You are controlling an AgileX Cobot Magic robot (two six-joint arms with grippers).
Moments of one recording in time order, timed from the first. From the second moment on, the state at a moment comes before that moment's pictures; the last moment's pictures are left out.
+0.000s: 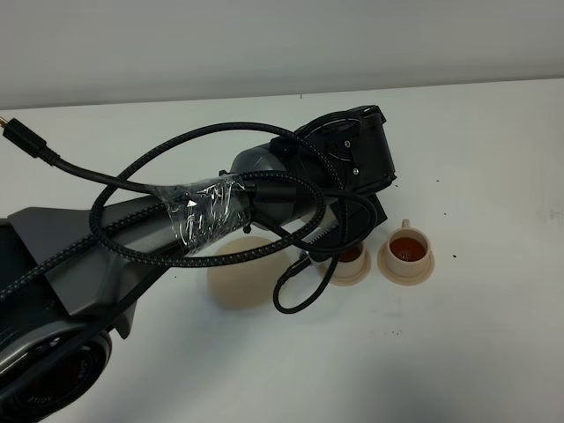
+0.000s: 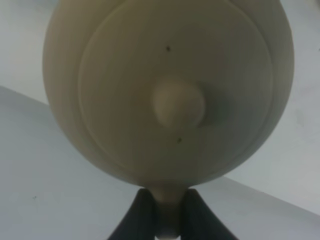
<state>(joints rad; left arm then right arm) -0.86 2.19 -1.77 0.87 0.93 1.35 0.06 0.06 -0.48 0.15 1.07 -0.07</state>
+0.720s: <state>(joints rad) -0.86 2.19 -1.77 0.89 0.93 1.35 0.06 0.06 -0.48 0.15 1.07 -0.07</state>
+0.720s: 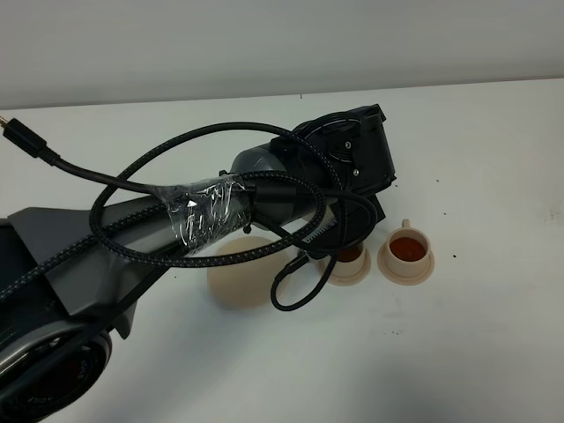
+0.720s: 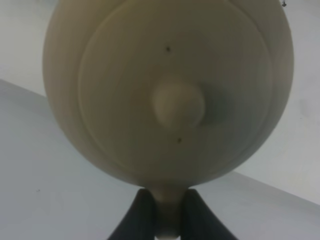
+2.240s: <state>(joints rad) -0.87 2.19 -1.77 0.96 0.90 1.40 0.06 0.06 -0.48 0.15 1.07 -0.07</state>
